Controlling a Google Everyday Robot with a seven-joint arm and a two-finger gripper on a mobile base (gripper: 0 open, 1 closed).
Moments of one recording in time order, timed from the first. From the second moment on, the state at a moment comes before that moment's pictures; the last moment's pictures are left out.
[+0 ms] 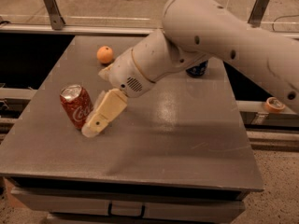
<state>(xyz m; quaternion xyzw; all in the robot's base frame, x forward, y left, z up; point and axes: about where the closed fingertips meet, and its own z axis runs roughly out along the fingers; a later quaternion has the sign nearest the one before) 0.466 0.118 0.906 -0.63 0.64 0.32 0.30</state>
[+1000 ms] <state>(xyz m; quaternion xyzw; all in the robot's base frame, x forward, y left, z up) 0.490 0.176 0.869 -0.57 0.62 0.38 0.38</state>
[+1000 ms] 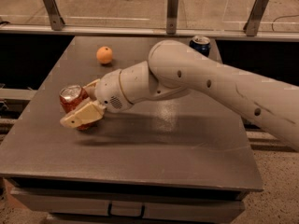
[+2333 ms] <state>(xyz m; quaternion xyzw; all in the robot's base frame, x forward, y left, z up) 0.539 0.059 0.935 -0.55 0.69 0.26 0.39</state>
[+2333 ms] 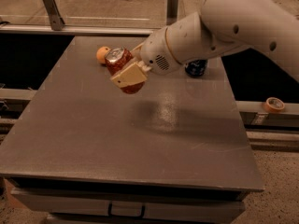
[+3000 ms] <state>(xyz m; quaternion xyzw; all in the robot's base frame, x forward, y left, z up) 0.521 0.070 0.914 -0.68 0.68 0.13 0.25</state>
